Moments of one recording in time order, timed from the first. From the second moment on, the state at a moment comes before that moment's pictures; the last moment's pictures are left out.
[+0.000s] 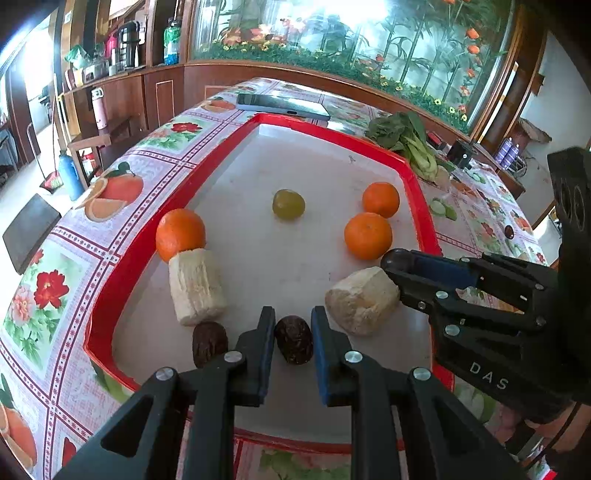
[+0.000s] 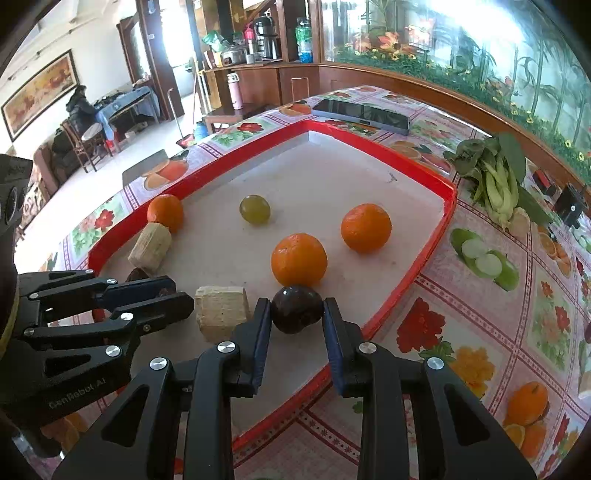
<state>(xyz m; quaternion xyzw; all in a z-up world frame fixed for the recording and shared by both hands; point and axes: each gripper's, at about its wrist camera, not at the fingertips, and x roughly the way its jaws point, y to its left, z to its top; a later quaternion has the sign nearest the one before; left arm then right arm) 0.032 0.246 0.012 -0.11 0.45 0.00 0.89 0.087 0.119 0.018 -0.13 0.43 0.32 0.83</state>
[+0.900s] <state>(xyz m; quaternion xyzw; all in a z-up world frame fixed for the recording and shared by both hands) 0.004 0.227 0.033 -0.11 0.43 0.03 0.90 0.056 0.064 0.040 -0.04 0.45 0.29 0.85</state>
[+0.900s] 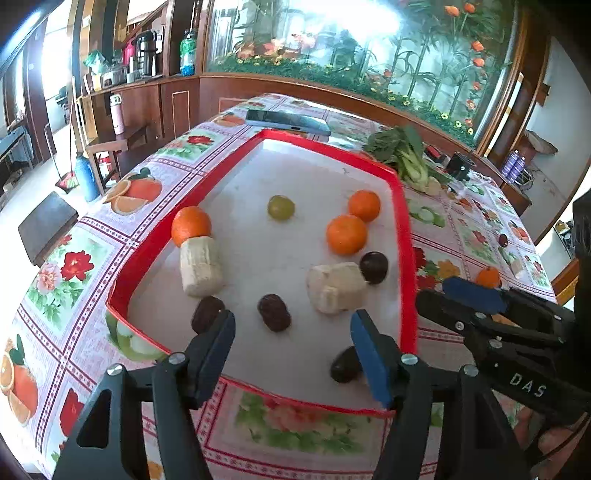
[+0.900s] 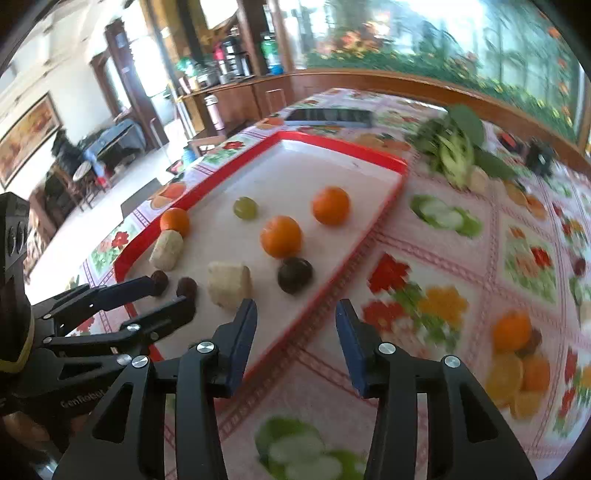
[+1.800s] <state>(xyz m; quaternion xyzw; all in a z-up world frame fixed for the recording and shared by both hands) 0.012 0.060 0.046 -0.03 0.45 -0.05 0.89 0.008 -0.153 0.036 0.08 0.45 0.13 0.88</state>
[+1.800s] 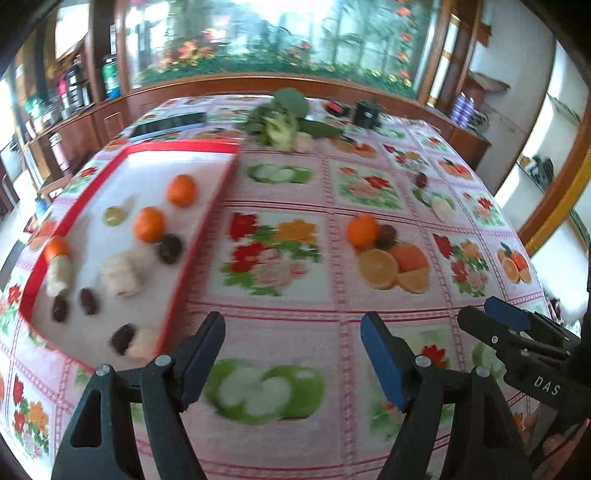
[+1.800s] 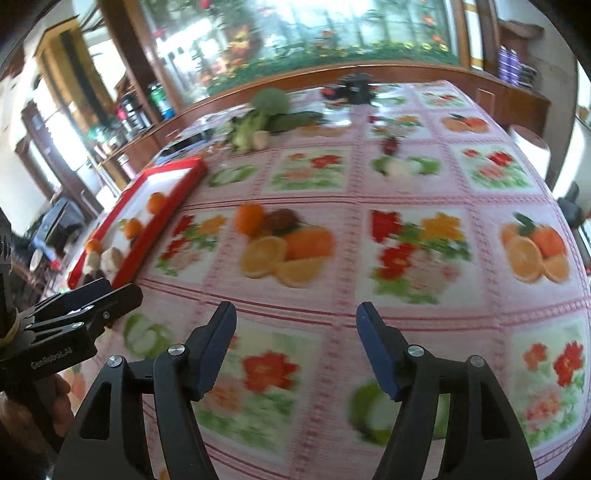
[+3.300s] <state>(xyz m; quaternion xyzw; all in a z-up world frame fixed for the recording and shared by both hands) 0.105 0.023 0.015 -0.13 0.45 -0.10 0.88 0.003 -0.192 0.019 0.12 0.48 0.12 0.86</state>
